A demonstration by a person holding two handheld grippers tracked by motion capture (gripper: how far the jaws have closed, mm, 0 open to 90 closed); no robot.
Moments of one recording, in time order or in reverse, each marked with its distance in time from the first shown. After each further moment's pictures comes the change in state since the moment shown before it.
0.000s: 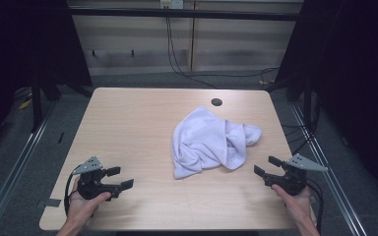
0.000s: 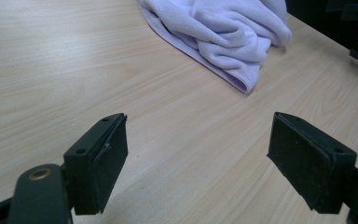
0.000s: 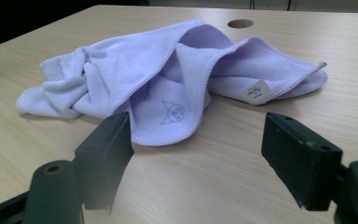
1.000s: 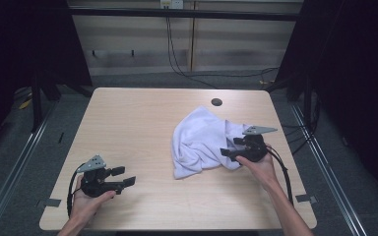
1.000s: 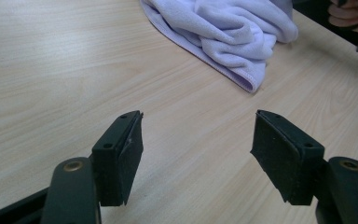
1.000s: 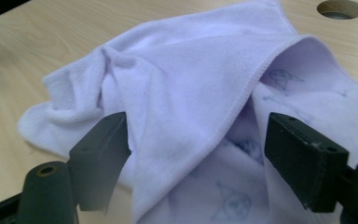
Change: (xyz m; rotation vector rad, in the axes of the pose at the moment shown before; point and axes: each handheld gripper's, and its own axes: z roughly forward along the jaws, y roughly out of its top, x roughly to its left) left arm 0.001 0.001 0.008 0.017 0.007 0.020; right arm 0.023 0.061 0.113 0.222 0.153 -0.070
